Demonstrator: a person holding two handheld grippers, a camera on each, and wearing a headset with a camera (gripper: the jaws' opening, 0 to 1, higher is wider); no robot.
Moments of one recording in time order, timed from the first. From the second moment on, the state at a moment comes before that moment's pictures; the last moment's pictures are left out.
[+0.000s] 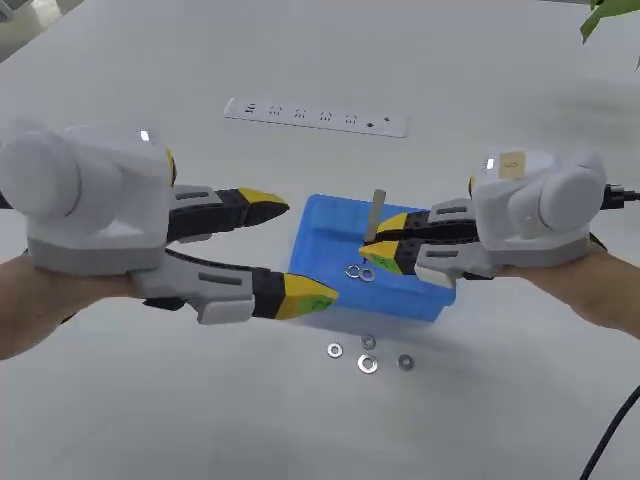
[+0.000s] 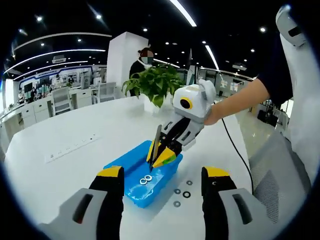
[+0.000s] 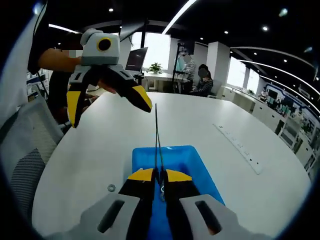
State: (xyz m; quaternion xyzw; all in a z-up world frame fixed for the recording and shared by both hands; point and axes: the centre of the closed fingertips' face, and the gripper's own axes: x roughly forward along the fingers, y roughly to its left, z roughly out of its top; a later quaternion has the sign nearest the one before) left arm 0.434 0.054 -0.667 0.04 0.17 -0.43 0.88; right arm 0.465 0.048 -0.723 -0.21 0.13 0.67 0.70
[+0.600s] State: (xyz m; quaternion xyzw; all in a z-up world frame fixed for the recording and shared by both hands) left arm 0.448 0.023 -0.664 0.09 0.16 -0.50 0.85; right arm 0.451 0.052 -0.723 -0.23 0.12 0.69 0.68
